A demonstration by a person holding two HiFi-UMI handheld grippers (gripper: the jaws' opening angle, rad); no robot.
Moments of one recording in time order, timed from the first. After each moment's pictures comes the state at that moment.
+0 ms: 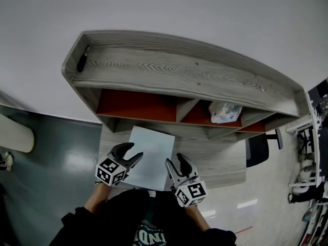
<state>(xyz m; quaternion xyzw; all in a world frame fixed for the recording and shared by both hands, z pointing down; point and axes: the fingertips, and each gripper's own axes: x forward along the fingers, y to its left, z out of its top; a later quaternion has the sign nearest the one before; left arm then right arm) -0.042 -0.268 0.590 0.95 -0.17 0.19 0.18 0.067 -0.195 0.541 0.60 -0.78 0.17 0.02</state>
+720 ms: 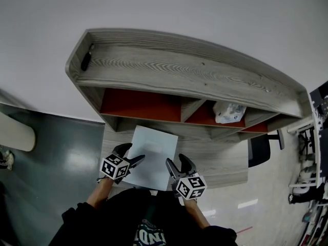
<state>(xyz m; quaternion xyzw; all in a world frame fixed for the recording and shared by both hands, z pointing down) -0.057 -0.271 0.659 0.92 -0.17 0.25 0.25 0.073 -0.197 0.613 0.61 -0.74 0.28 0.03</state>
